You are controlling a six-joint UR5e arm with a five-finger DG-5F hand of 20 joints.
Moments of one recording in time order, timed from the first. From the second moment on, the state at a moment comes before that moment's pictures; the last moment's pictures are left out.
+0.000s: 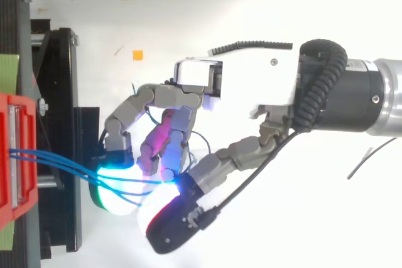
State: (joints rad) arm 0.13 -2.27 -1.20 -2.84 -1.43 -0.16
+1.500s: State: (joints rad) arm 0.13 -2.27 -1.19 -2.84 -1.43 -0.15
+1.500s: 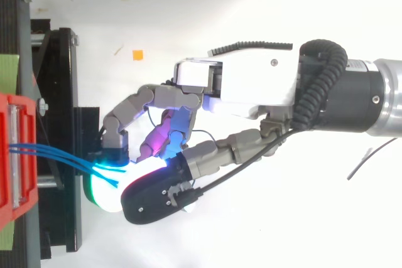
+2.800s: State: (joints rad) arm 0.13 -2.20 -1.19 -2.97 -1.43 -0.32
